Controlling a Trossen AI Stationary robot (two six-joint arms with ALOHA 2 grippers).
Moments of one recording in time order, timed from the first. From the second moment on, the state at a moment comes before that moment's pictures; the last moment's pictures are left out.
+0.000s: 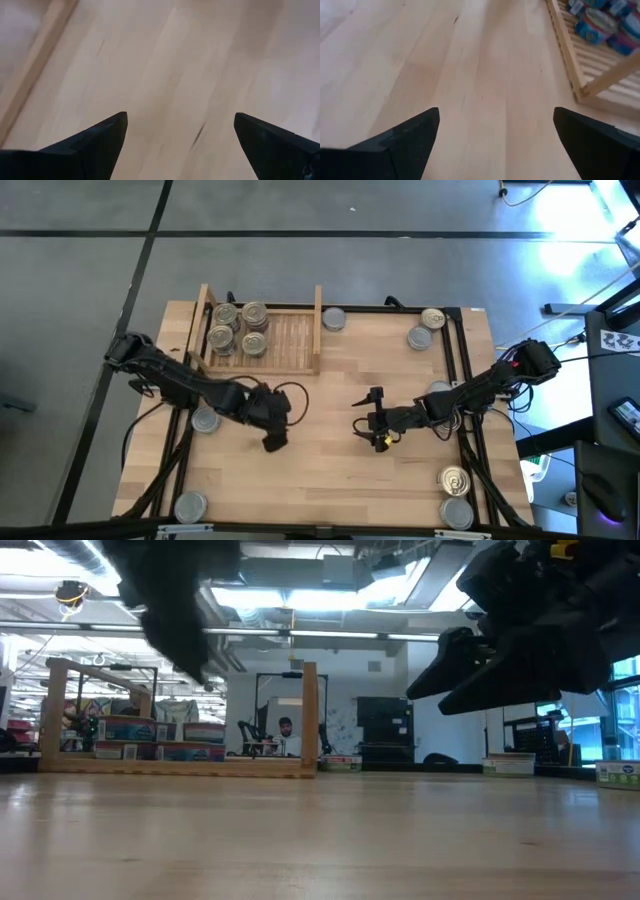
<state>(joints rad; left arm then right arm) -0.35 1.50 1.03 -0.67 -0.30 -0.71 0.37 1.46 0.55 0.33 0.37 -0.10</state>
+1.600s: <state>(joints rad) -0.38 1.95 0.79 0.45 -0.51 -0.58 -1.02 1.55 1.01 -0.68 0.45 -0.06</state>
